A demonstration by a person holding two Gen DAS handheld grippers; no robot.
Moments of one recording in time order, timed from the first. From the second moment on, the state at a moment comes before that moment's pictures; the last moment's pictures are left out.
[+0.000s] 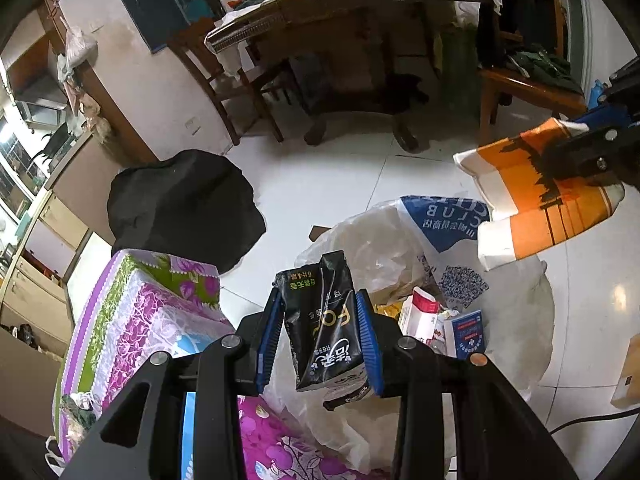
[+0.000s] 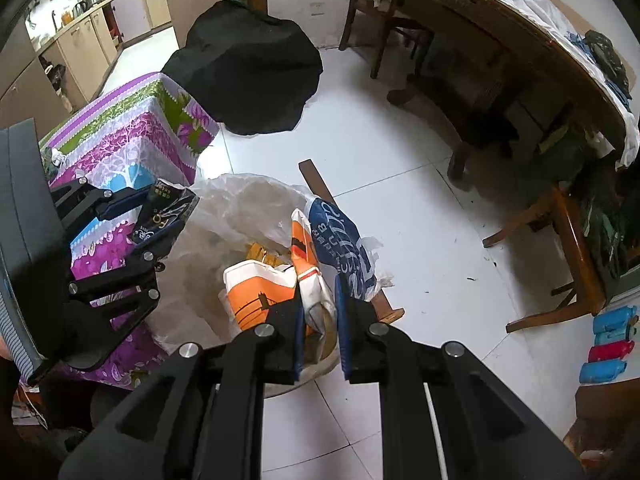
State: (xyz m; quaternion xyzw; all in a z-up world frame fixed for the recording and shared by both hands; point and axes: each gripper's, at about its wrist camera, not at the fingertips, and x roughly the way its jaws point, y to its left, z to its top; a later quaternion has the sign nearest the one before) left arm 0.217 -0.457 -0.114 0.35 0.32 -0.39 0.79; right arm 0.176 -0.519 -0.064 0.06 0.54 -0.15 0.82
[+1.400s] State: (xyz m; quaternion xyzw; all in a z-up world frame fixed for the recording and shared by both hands) left arm 0.186 -0.348 -0.072 0.31 0.26 -0.31 0.86; right arm 0.148 -0.442 -0.055 0.01 0.43 -0.17 0.89
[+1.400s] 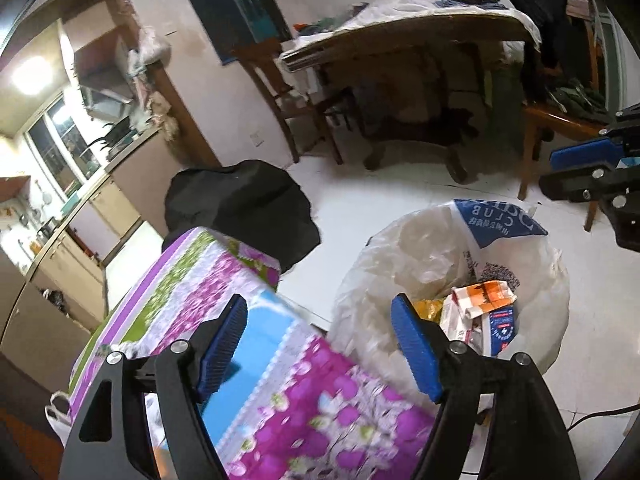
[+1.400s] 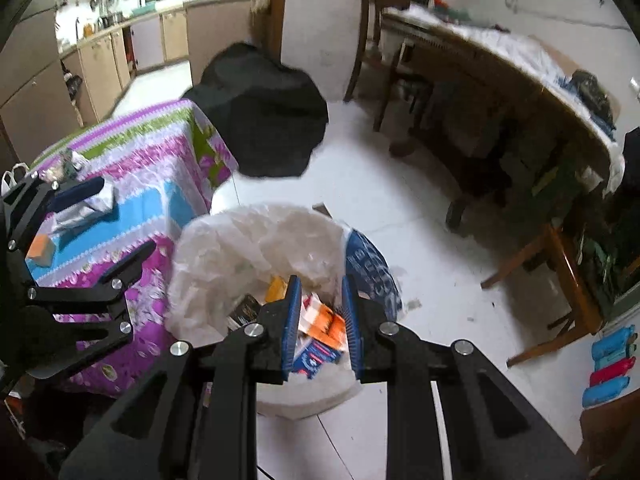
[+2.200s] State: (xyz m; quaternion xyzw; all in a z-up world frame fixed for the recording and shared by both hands) left arm 0.203 -0.164 -0.083 0.21 0.32 -0.21 0.90; right arm 0.145 -0.291 -0.058 -0.03 0.27 -0.13 0.95
